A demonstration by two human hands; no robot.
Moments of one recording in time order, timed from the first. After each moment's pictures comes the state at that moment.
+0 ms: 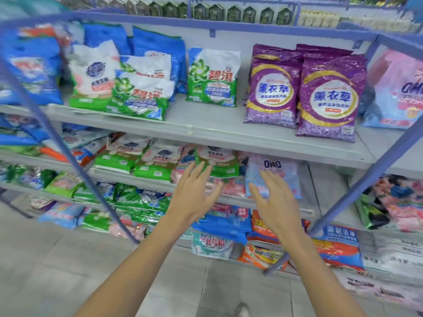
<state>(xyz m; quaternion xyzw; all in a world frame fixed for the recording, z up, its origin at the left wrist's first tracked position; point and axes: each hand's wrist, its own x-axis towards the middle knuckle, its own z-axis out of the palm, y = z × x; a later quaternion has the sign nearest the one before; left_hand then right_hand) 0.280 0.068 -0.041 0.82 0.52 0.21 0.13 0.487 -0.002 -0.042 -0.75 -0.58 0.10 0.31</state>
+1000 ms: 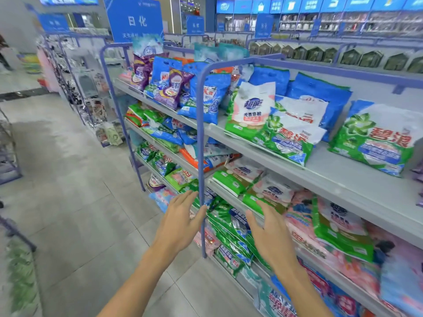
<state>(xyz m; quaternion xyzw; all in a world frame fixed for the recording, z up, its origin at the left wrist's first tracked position) -0.002 0.032 -0.031 0.59 0.75 0.30 0.10 0.221 0.087 -0.029 -0.56 -0.74 0.25 0.27</state>
